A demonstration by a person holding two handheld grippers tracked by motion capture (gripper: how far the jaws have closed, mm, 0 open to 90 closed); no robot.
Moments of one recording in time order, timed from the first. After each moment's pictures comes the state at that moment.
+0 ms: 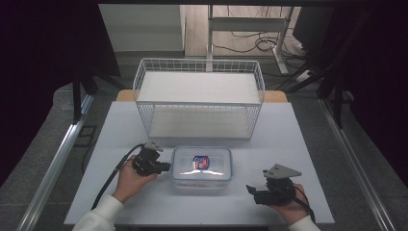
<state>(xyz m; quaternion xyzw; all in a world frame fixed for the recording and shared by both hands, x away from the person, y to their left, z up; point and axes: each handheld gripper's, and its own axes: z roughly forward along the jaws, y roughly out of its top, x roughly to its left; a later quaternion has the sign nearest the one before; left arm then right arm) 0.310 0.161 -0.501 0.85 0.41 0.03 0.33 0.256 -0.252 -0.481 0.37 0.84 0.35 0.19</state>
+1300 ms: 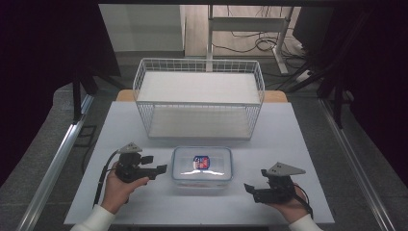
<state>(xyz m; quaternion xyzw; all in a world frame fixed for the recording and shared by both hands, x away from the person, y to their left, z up) 0.275 0.194 -0.484 0.76 0.48 0.04 0.44 0.259 -0.253 -0.479 0.38 0.83 0.39 0.14</state>
